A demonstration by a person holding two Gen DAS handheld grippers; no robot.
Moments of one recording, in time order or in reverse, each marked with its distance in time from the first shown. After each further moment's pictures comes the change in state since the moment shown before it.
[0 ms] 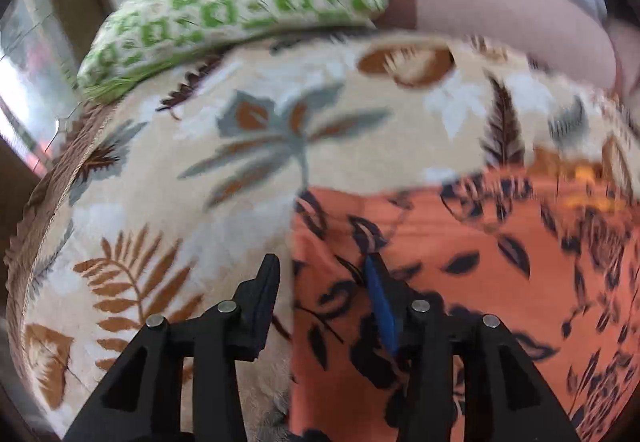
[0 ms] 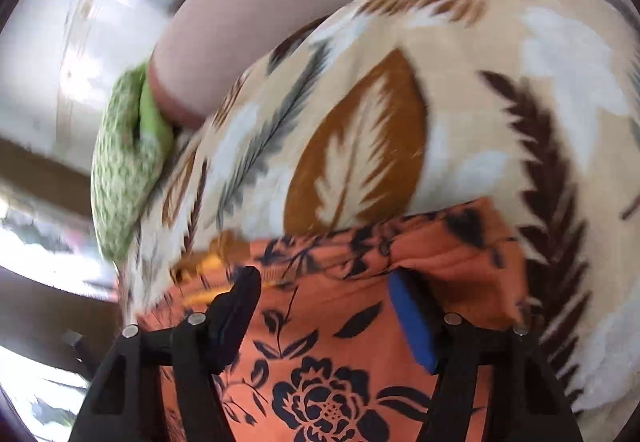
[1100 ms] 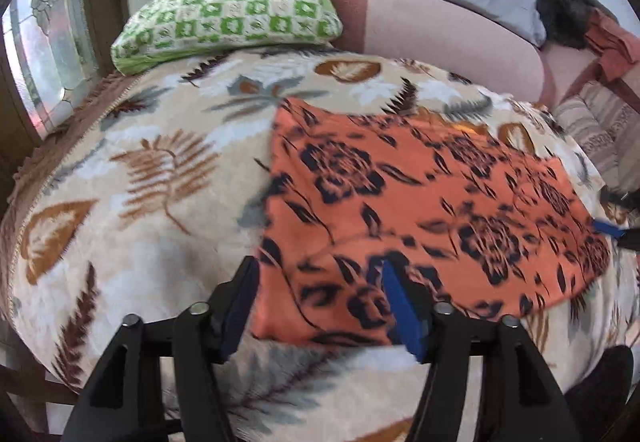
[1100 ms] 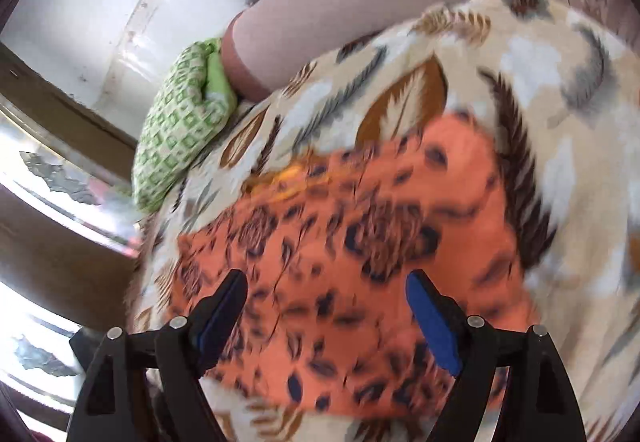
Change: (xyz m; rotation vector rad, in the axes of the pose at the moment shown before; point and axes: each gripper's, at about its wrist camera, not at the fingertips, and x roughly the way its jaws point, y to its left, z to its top) left arm -0.121 -0.002 -0.127 -0.029 -0.061 -0.182; right arm -0.077 0.033 -0.120 -0.074 0.032 0.131
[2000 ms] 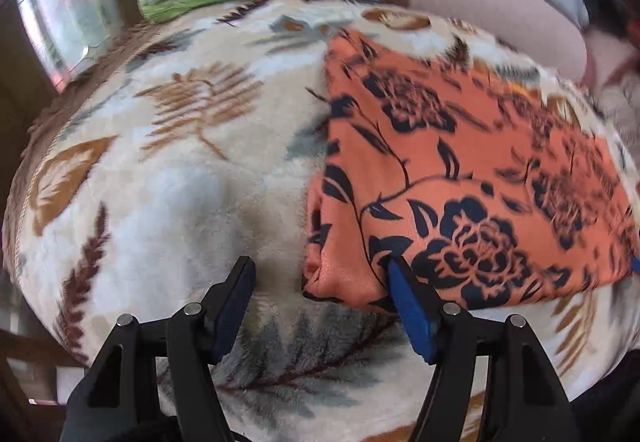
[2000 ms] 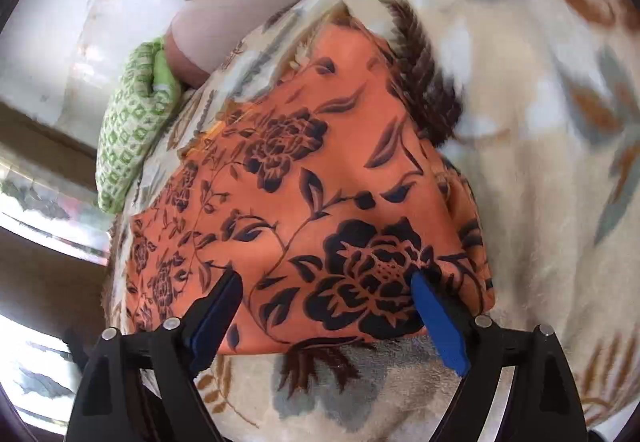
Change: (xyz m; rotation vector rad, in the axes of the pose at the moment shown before) left arm 0.015 0.027 -0.019 -0.077 0.113 0.128; right arm -0.012 -0.038 -0.048 0.113 -0.036 -0.061
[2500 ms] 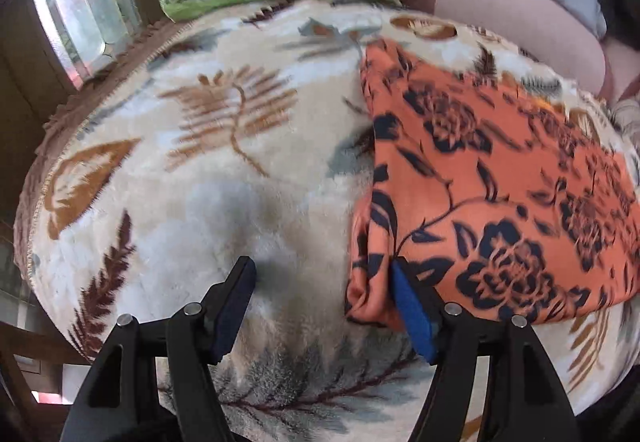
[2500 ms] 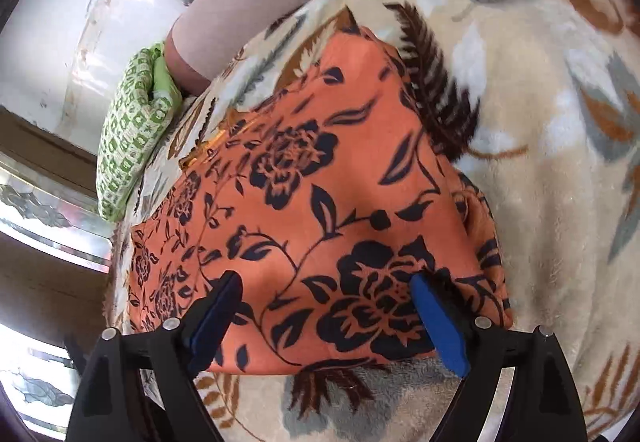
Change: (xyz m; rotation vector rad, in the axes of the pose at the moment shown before) left arm 0.005 0.016 0.012 -0.028 -0.003 0.049; right arm 0.015 0.023 0.011 -0.040 0.022 -0.034
